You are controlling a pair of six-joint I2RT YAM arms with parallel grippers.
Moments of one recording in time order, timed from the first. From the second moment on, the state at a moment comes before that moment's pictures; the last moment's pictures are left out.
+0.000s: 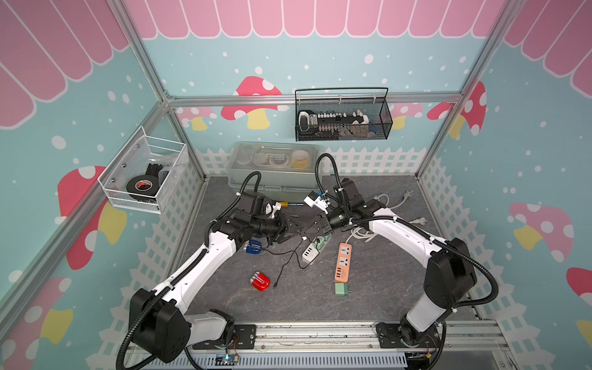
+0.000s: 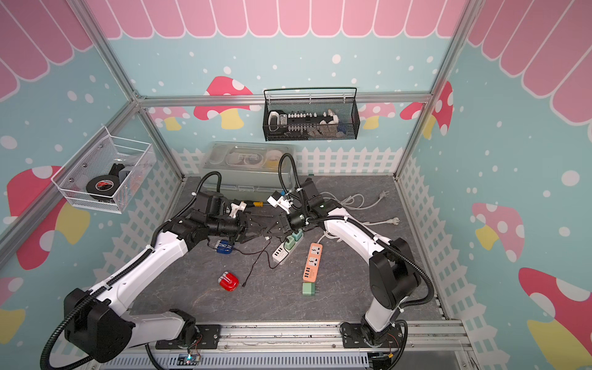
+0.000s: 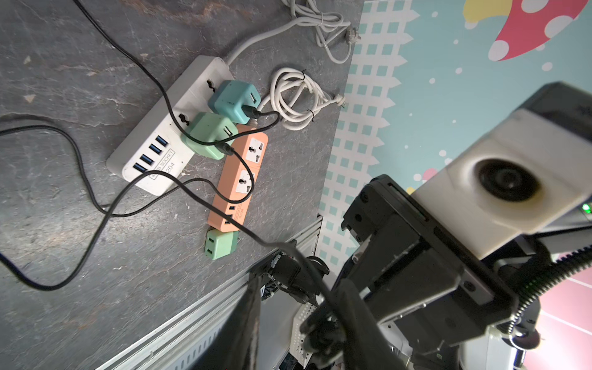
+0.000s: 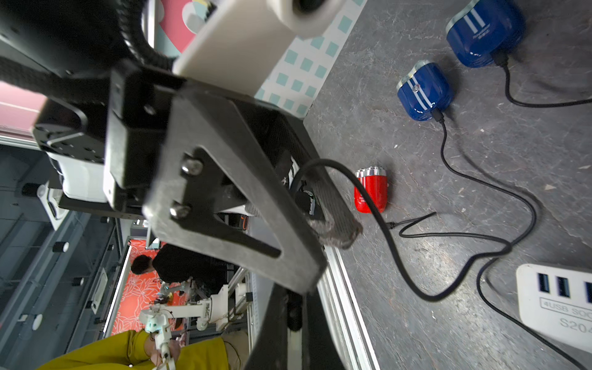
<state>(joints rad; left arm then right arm) -0.39 1.29 1.07 -0.52 0.74 -1.03 0.58 1.68 1.36 -0.47 -1.12 0.42</state>
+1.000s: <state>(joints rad) -0.38 1.15 0.86 -0.17 0.40 -1.59 0.55 1.62 1.00 0.46 -0.94 1.21</state>
